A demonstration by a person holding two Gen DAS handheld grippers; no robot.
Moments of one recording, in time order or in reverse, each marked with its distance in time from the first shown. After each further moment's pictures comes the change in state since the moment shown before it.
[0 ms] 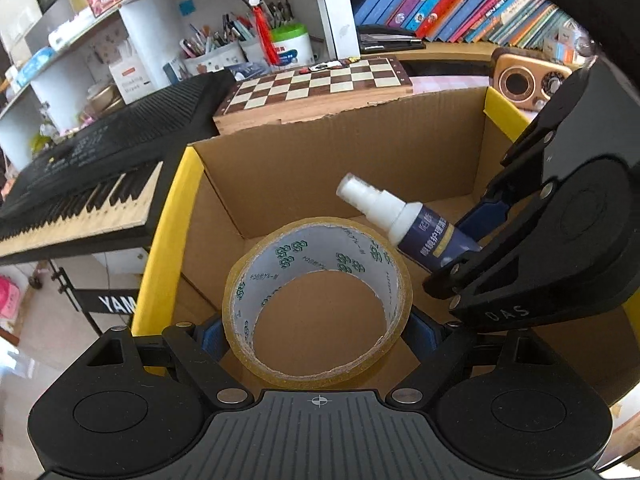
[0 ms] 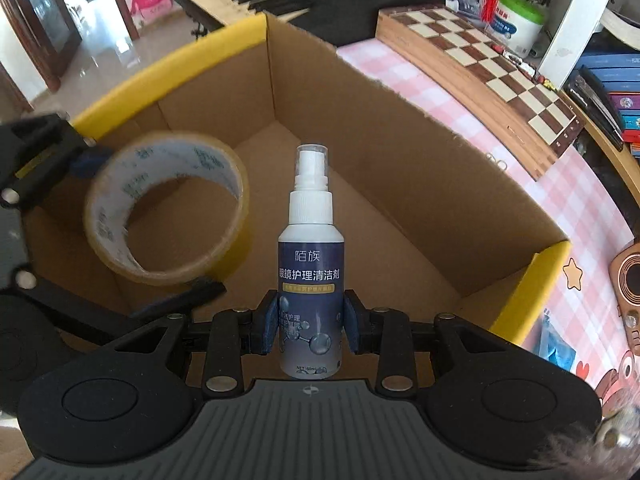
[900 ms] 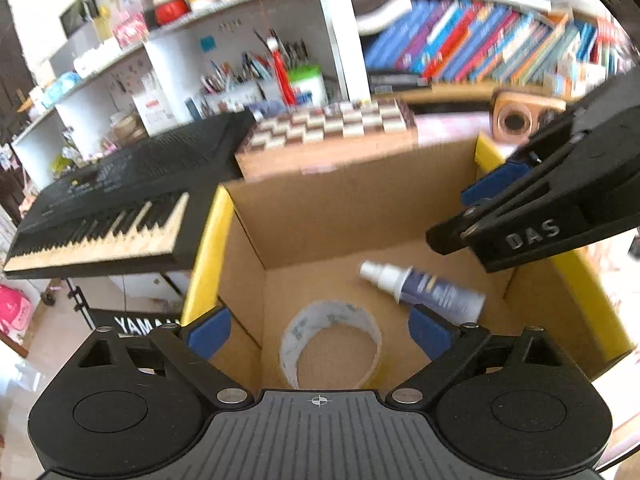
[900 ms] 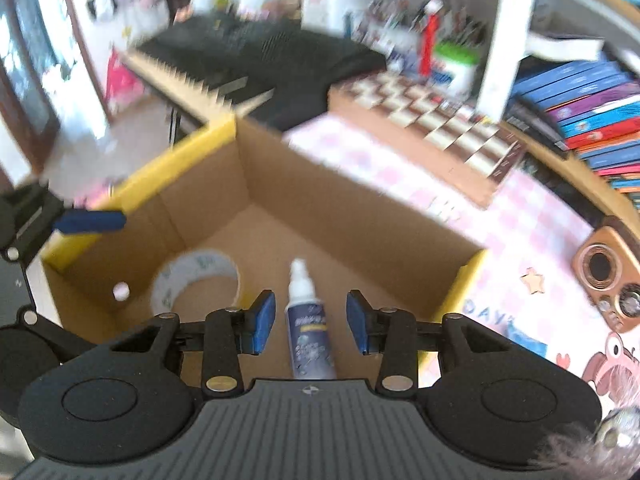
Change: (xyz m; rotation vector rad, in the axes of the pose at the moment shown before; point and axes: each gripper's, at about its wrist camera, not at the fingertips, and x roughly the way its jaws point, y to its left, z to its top) left arm -0.042 0.001 0.000 -0.026 -0.129 0.039; right arm -0.064 -0.016 -0.018 0.176 -0.311 -0.055
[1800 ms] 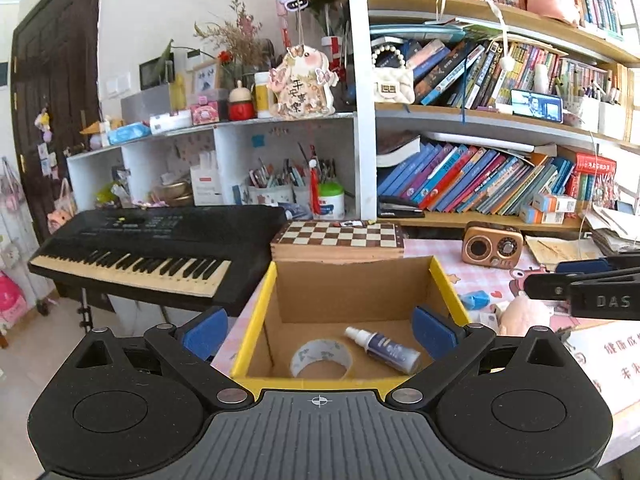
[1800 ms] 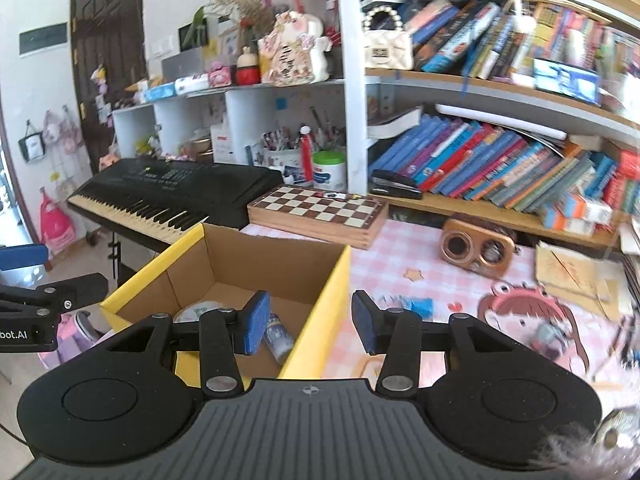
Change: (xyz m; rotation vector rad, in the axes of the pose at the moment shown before) left arm -0.154 0.016 -0.051 -0.183 -0.320 -0.008; right arm -0.169 0.049 -0.110 0.239 -0.367 -0.243
